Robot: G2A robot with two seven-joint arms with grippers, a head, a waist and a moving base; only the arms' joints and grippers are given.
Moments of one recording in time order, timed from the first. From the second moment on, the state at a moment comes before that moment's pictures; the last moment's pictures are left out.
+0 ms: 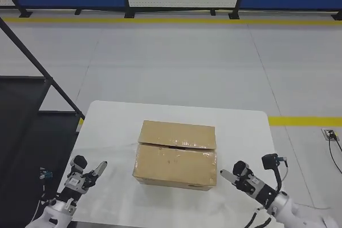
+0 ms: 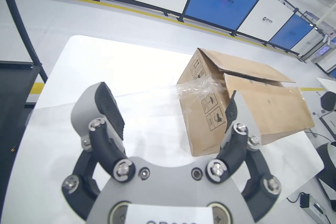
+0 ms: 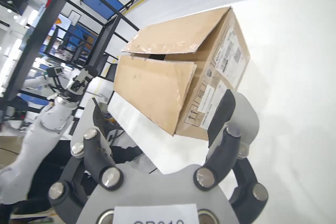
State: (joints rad) left arm 1.62 -1.14 -1.75 -1.83 0.78 -0.39 -0.06; right arm -1.48 -1.14 1.58 -1.97 -0.32 -0.24 0.65
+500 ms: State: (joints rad) left arm 1.61 -1.13 -1.76 -1.82 0.70 -0.48 -0.15; right arm -1.21 -1.15 1.40 -1.73 -0.20 -0.25 0.73
